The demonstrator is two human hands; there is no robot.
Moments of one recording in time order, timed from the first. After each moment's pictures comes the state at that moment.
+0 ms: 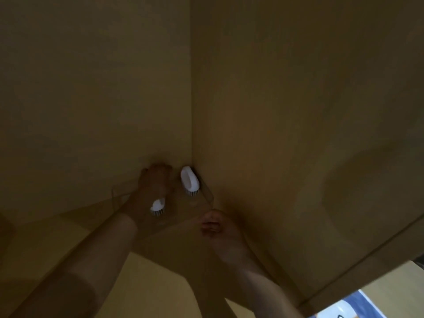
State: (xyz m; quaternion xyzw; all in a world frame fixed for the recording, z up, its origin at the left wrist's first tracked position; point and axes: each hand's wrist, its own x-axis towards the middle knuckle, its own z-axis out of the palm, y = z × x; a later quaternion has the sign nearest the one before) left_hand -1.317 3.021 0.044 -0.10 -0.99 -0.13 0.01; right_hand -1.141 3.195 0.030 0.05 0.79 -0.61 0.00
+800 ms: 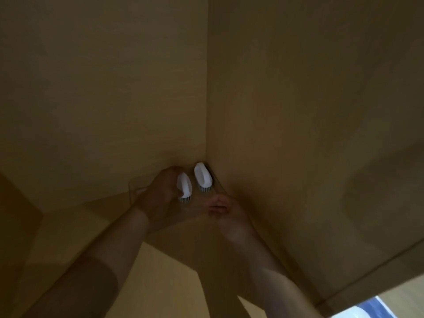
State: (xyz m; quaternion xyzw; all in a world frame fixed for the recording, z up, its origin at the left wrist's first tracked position) left_hand -1.296 3.001 0.030 -0.12 -0.94 -0.31 -0.01; right_hand -1.165 3.182 0.053 0.05 0.77 -0.63 0.02
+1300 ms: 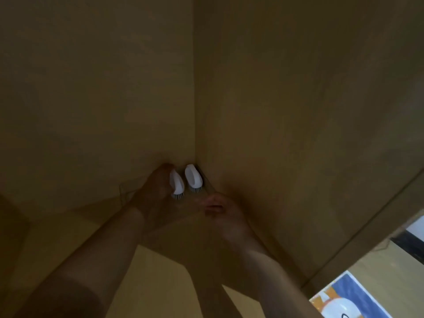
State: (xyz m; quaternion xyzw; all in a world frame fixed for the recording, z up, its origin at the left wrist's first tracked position) left_hand -1.294 3.009 0.044 -0.12 -0.94 -0.33 0.02; right_hand -1.146 3.187 0.064 0.05 0.76 -0.65 -0.01
